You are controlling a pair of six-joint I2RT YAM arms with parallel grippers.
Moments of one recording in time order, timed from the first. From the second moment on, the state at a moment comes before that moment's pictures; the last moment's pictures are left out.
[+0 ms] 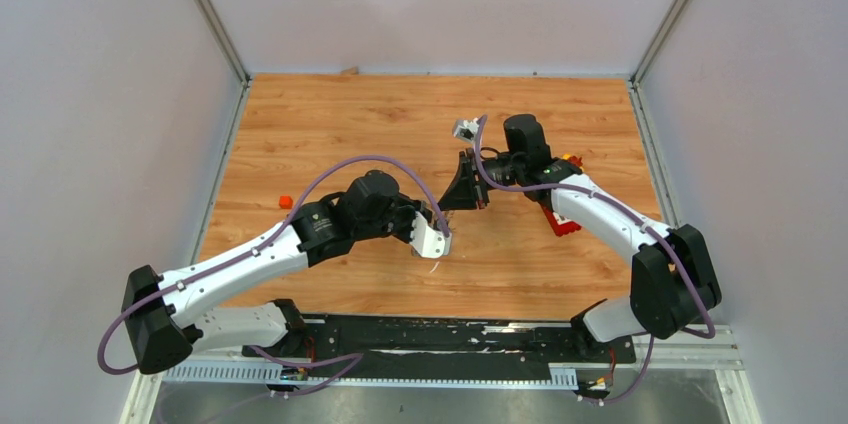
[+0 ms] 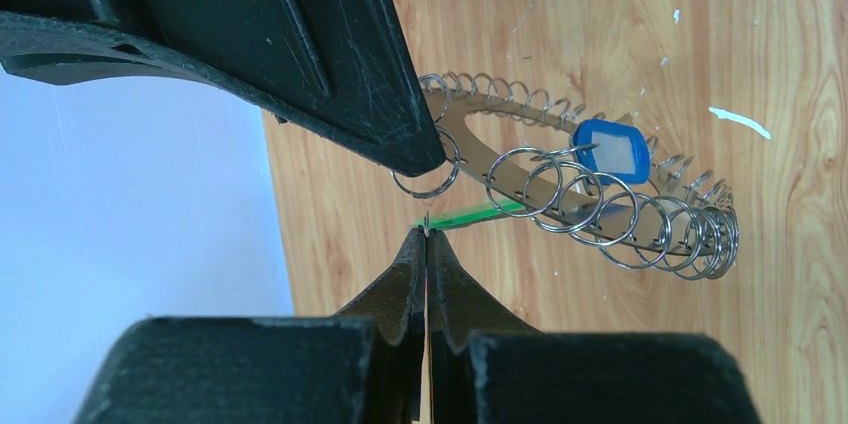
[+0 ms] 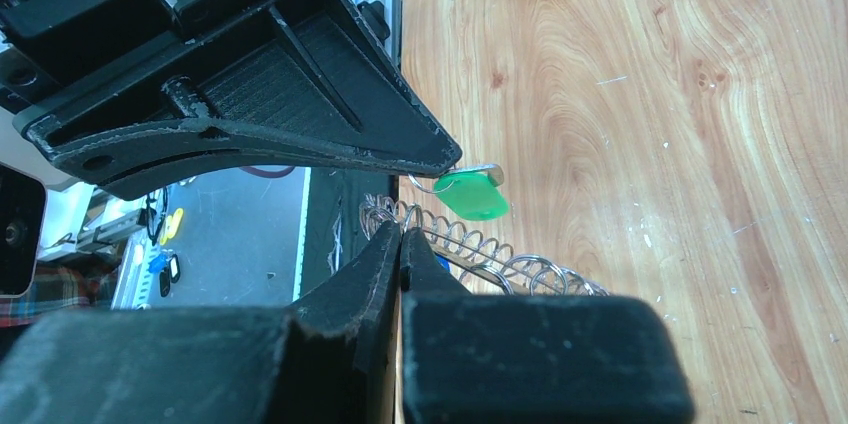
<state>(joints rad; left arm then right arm) -0.97 1.11 0.93 -0.40 0.07 1.05 0.50 1.44 1.00 -0.07 -1.13 0.11</state>
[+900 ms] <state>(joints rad) -0.97 1.11 0.93 -0.40 0.09 1.04 0.51 1.45 1.00 -0.06 -1.13 0.12</state>
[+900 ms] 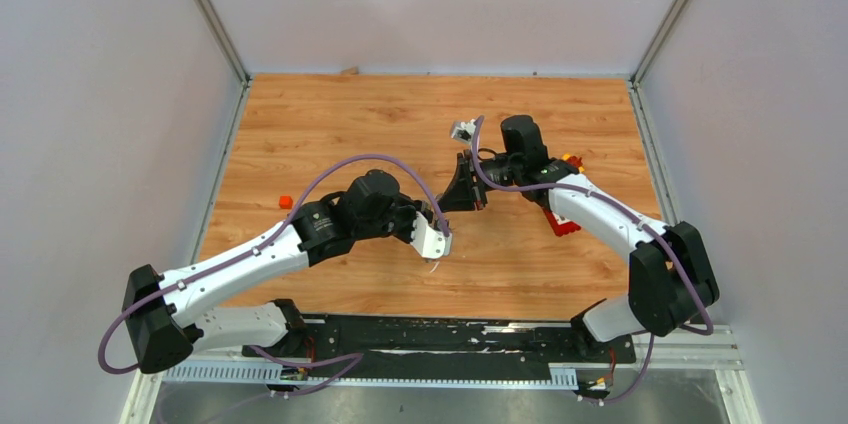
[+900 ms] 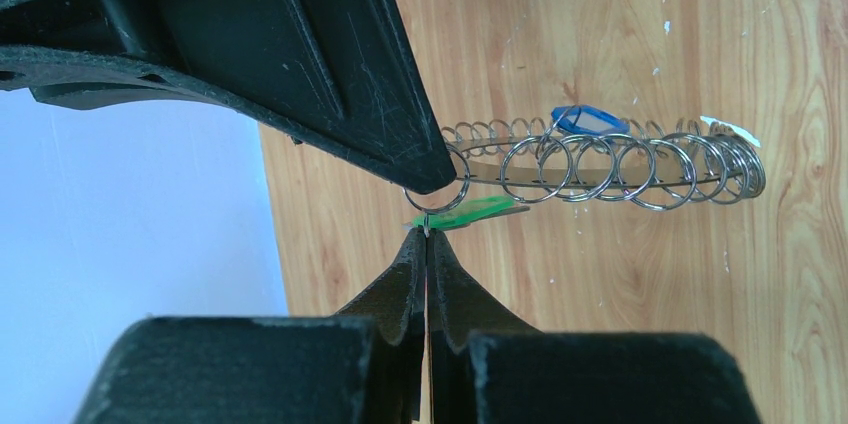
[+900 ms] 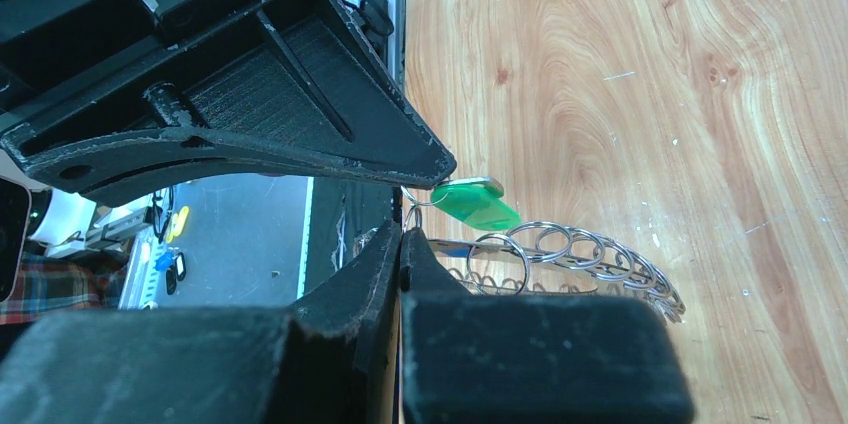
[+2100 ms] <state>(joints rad) -1.04 1.11 0.91 -0.35 -0.02 1.10 0.51 1.47 1.00 -0.05 -1.13 0.17</state>
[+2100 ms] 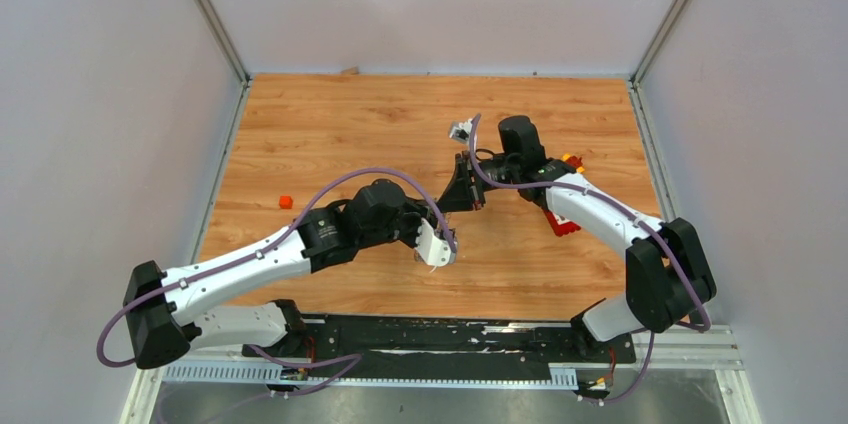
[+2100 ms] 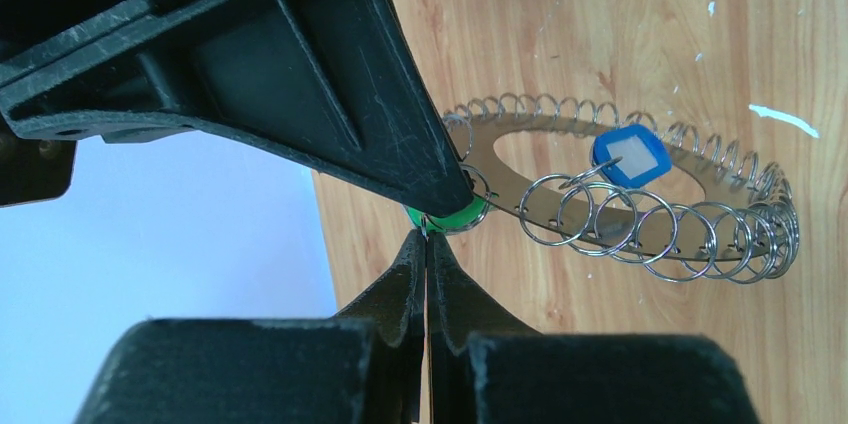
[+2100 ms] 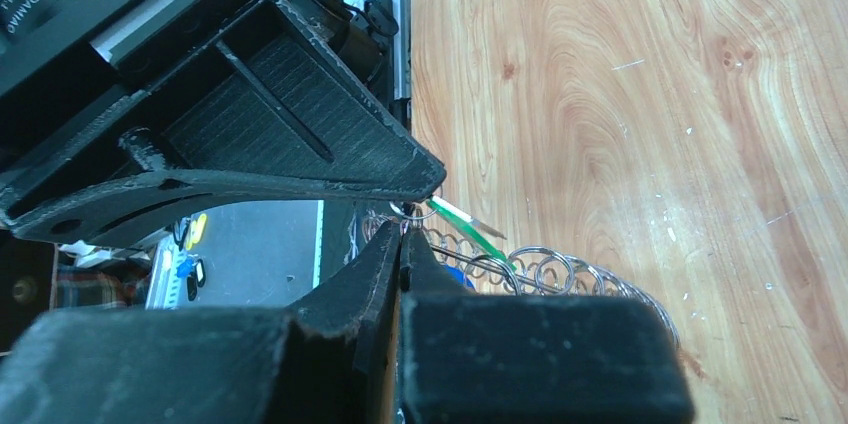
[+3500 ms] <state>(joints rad) -1.08 1.11 0.85 -0.26 -0.15 1.12 0.49 1.49 1.00 -0.02 -1.11 0.21</state>
